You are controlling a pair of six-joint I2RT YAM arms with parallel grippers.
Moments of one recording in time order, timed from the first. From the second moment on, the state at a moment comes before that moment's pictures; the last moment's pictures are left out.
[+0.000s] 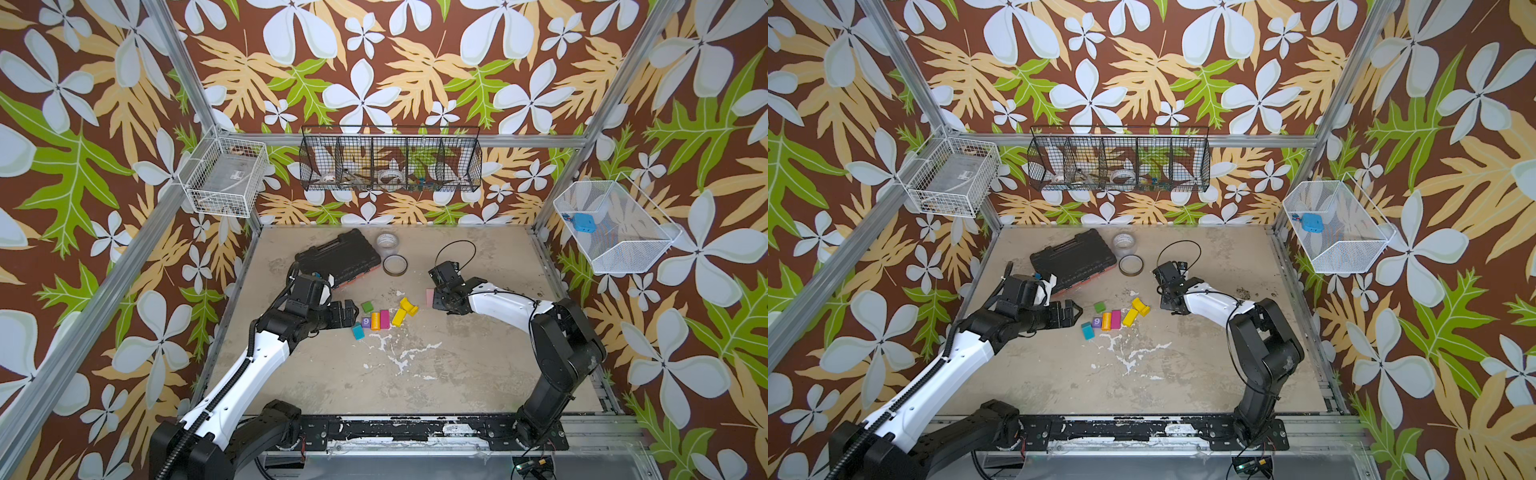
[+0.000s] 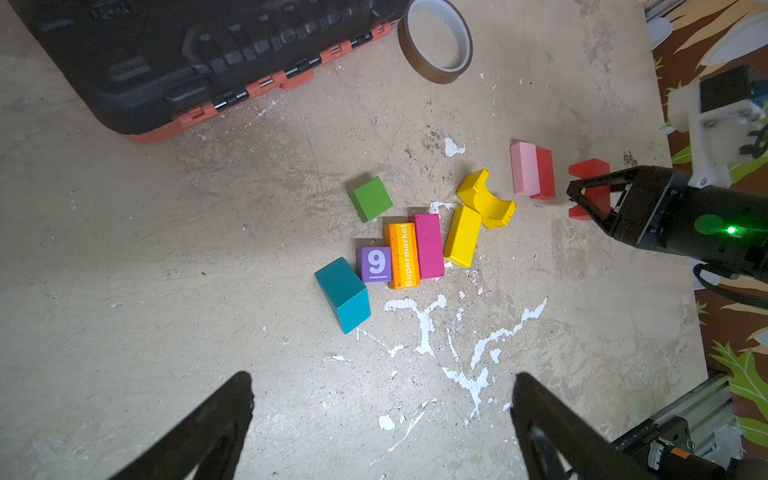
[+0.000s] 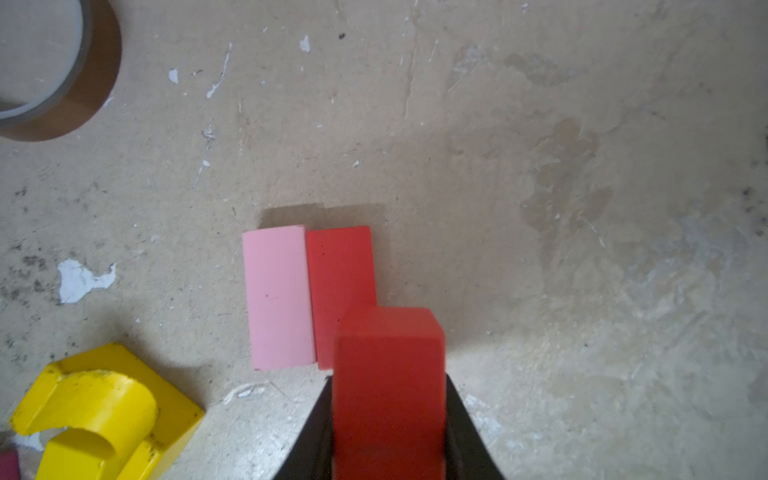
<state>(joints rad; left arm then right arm) -0.33 1.05 0.84 -0.65 0.19 -0.44 0.53 1.76 1.13 -0.50 0.31 0.61</state>
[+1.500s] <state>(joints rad) -0.33 1.06 0.84 -0.65 0.20 -0.44 0.48 1.88 1.23 -0.46 0.23 0.53</state>
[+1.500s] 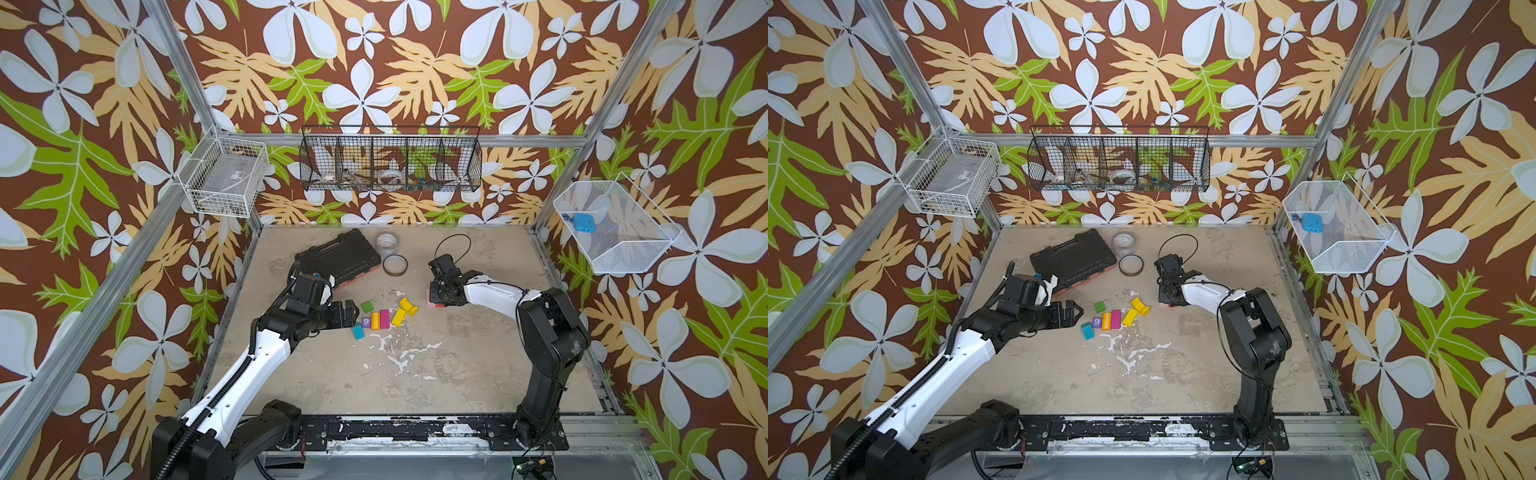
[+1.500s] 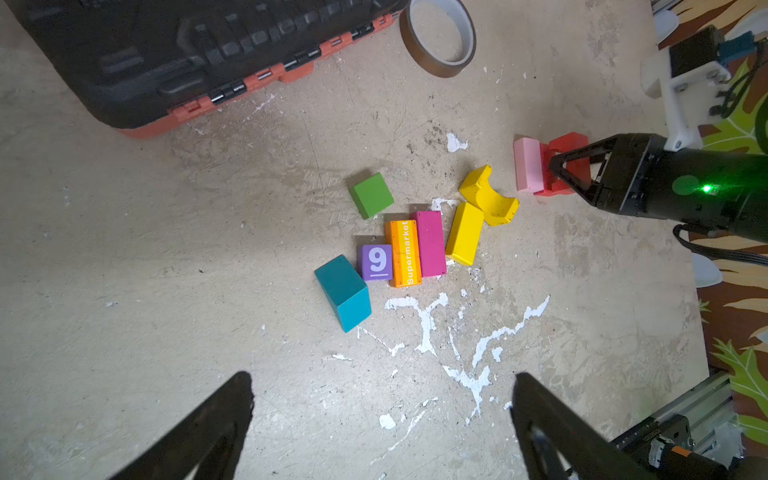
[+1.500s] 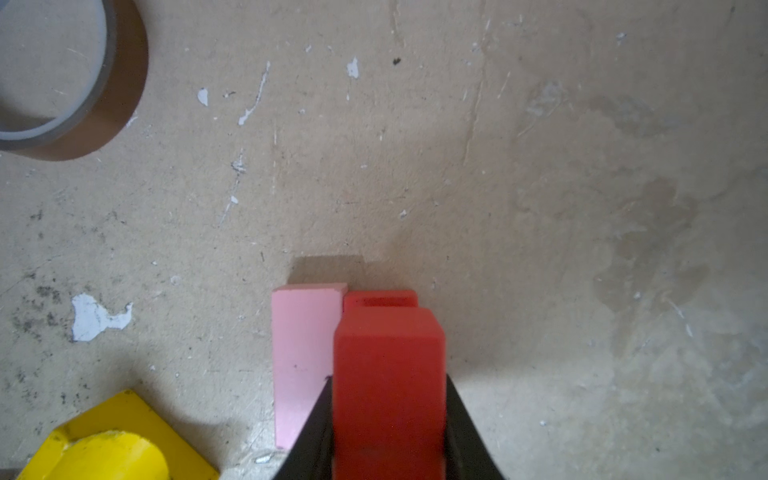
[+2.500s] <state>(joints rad) -0.33 1.07 0.84 -0.65 0.20 -0.44 0.48 1.89 1.23 -0.46 0.23 0.51</state>
